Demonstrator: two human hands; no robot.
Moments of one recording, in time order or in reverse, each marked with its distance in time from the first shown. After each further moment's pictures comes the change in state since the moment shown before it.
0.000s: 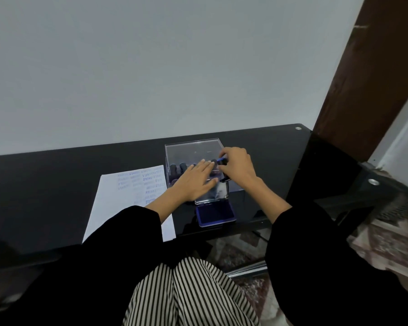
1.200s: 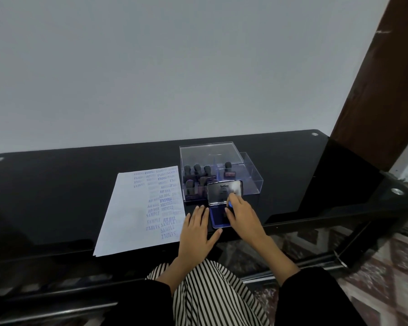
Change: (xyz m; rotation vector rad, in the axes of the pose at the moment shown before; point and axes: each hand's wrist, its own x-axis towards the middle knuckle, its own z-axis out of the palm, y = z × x) left_hand -0.085 0.001 0.123 -0.068 0.204 -0.290; right_hand -0.088 0.029 0.085 -0.002 -0.093 -0.131
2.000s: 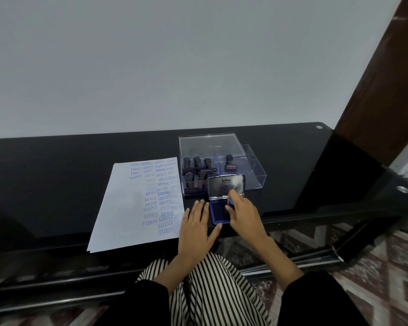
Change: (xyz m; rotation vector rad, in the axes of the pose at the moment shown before) left_hand 0.001 0.000 0.005 0.101 0.052 -0.050; right_hand -0.002 -0.005 0.001 0.025 -0.027 0.025
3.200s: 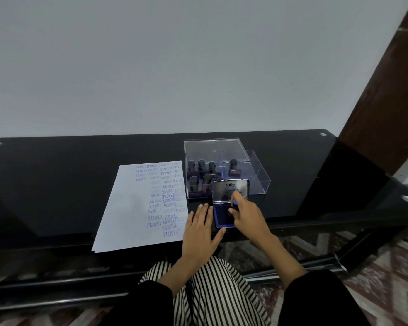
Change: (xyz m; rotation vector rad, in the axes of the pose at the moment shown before) left_hand 0.001 -0.001 -0.001 -0.014 -0.094 -0.016; right_hand 0.011 0.000 -0.007 -0.005 -0.081 0.035
